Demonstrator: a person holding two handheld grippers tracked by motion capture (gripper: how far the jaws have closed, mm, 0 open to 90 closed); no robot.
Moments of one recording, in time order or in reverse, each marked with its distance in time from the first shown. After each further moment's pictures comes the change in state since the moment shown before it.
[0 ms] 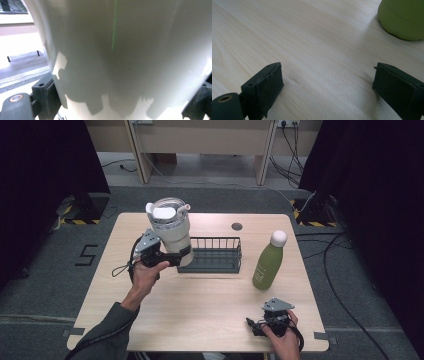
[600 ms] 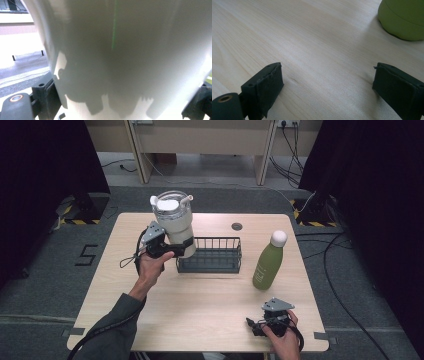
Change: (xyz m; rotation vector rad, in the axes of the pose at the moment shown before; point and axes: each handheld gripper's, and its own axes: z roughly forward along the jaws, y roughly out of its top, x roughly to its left) left arm 0.017 -0.001 0.028 -0.003 0.036 -0.016; right arm 0.000 0.000 0.000 -0.001 0.001 -0.002
